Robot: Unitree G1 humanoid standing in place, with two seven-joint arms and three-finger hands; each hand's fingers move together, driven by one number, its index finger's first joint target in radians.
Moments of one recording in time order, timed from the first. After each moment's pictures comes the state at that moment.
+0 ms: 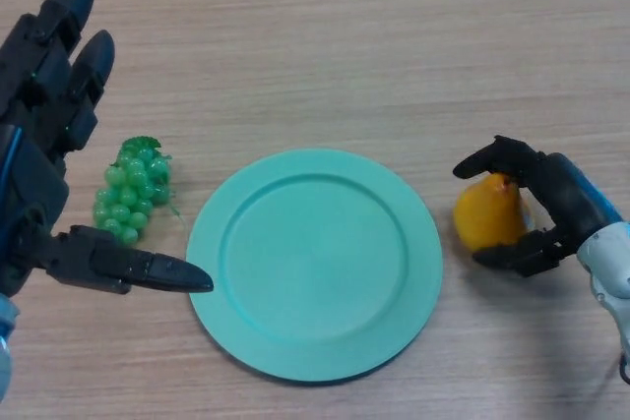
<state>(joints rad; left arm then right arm) -0.01 0.27 0.25 -0.73 -0.26 0.42 -0.19 -0.46 -0.32 0.01 0.66 -0.46 -0.22 0.13</state>
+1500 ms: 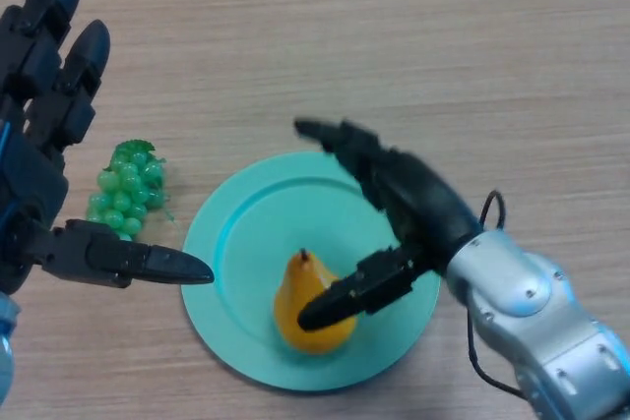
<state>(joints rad) -0.01 0.27 0.25 -0.75 -0.33 0.42 -0.15 -0.31 -0.19 0.36 -0.24 0.07 0.44 0.11</state>
